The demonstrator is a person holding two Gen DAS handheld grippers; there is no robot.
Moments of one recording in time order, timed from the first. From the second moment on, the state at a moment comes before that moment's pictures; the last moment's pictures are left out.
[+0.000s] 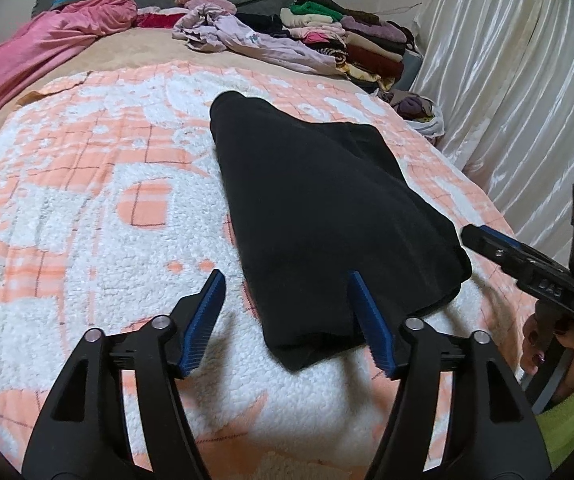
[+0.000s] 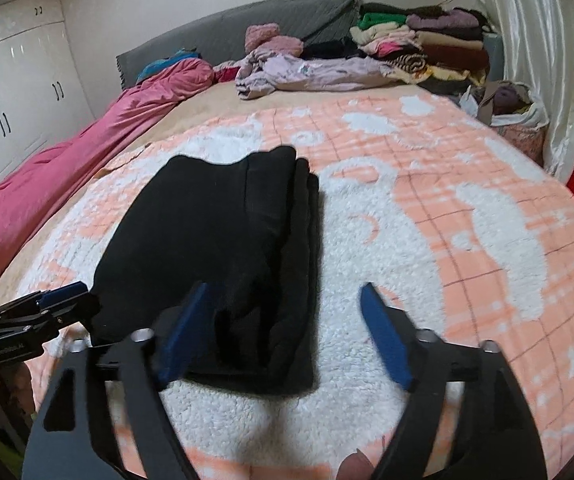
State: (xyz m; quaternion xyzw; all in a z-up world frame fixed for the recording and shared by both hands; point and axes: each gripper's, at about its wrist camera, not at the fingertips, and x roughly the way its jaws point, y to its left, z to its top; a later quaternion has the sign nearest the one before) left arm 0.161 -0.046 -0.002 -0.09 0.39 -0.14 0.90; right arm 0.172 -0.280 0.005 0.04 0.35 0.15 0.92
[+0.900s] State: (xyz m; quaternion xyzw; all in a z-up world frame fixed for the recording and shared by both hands) left arm 0.071 -0.029 0.004 -0.06 0.38 -0.07 0.92; right arm 0.072 -0.264 0.019 0.02 0.30 0.14 0.94
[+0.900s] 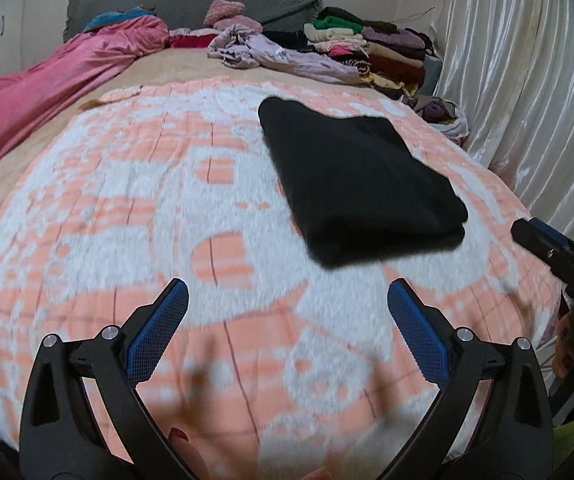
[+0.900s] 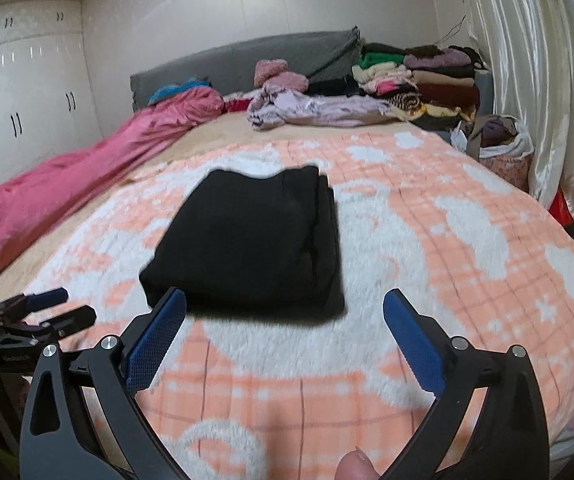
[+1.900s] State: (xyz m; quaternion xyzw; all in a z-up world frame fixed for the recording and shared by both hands) left arm 0.057 -0.015 -0.002 -0.08 0.39 -0.04 0.92; right arm 0.063 -0.248 -0.007 0.01 0.33 0.13 0.94
